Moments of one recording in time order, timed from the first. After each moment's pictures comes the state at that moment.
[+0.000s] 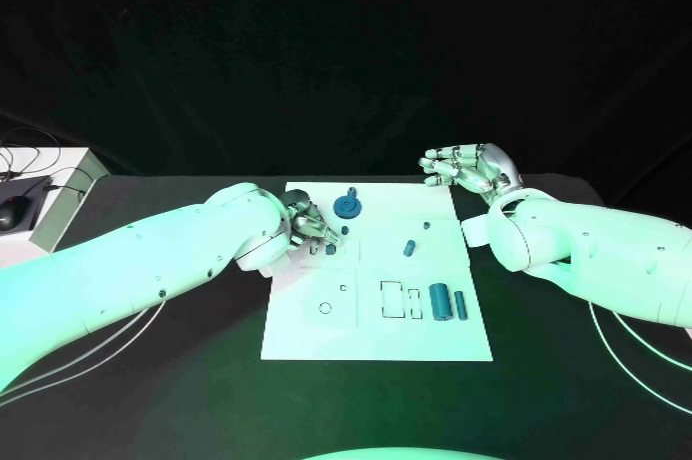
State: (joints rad) left arm 1.24 -0.56 0.02 1.33 -0.99 -0.12 -0.57; left_hand 1.13 -0.13 0.37 -0.09 0.48 1.25 -0.04 0.25 0.99 1.39 -0.09 0.70 0.72 1.44 -0.11 1.28 1.18 0.08 1.32 -0.11 1.24 1.19; right arm 1.23 -0.79 -0.08 1.31 -0.30 -0.54 0.40; right_hand 1.21 0.02 -0.12 -0.09 0.46 0.93 0.21 0.07 0.07 1.11 0.14 0.15 0.06 1.17 0.11 0.15 0.12 0.01 0.94 0.10 0.19 0.11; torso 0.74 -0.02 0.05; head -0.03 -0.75
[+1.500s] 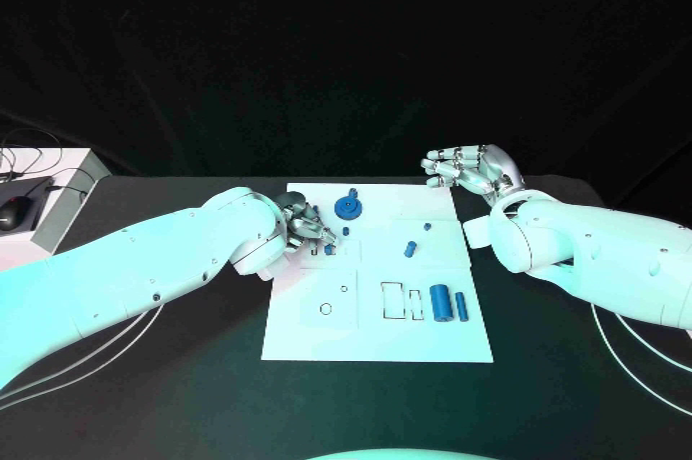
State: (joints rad) left arm 1.23 -0.58 0.02 1.34 -0.96 -0.15 -0.56; left_hand 1.16 -0.11 0.34 -0.05 0.47 1.25 -0.04 0.25 0.99 1.39 -0.09 0.70 0.73 1.44 -0.11 1.28 1.18 0.08 1.32 -0.11 1.24 1.19; right arm 1.23 -0.79 -0.08 1.32 -0.30 -0.54 0.40; right_hand 1.21 0.02 -0.11 -0.09 0.46 0.93 0.21 0.07 0.07 1.11 0.14 0.15 0.06 1.17 0.11 0.15 0.12 0.01 0.94 0.10 0.20 0.10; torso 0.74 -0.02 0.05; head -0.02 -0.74
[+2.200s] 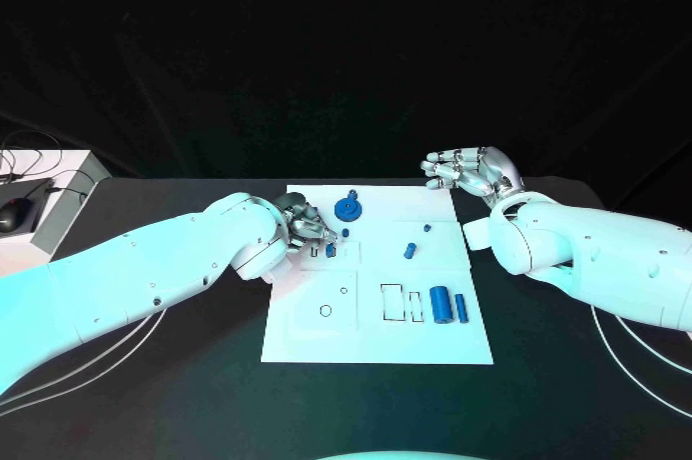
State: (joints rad) left arm 1.22 -0.58 0.02 1.34 -0.94 -0.21 -0.52; left_hand 1.16 -0.11 0.34 -0.05 0.47 1.24 -0.04 0.25 0.99 1.39 -0.09 0.70 0.73 1.44 -0.11 1.28 1.18 0.08 1.32 -0.11 1.23 1.19; right arm 1.23 -0.79 -0.08 1.31 -0.30 -0.54 0.40; right_hand 1.21 0.02 -0.11 -0.09 0.46 0.93 0.21 0.07 0.07 1.11 0.14 0.15 0.06 1.17 0.11 0.15 0.12 0.01 0.94 0.10 0.20 0.10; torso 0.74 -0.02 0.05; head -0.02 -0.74
